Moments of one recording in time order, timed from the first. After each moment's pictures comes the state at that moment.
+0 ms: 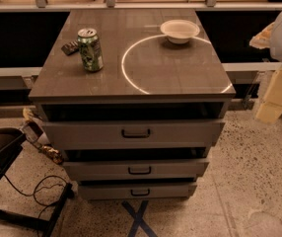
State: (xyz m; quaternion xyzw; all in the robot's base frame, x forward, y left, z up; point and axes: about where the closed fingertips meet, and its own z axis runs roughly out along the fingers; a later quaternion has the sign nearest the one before) arm 0.438 -0.216 0.977 -0.60 0.78 -0.04 0.16
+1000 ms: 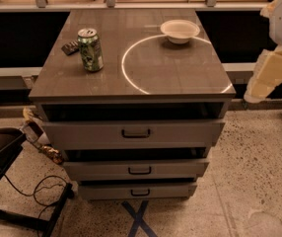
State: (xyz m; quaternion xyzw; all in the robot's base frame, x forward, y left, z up) arm 0.484 -0.231 1.002 -0.57 0.78 -0.14 0.22
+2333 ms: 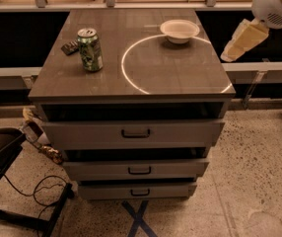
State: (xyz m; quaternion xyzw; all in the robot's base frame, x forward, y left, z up) arm 0.599 -0.230 1.028 -0.52 0.73 -0.19 0.39
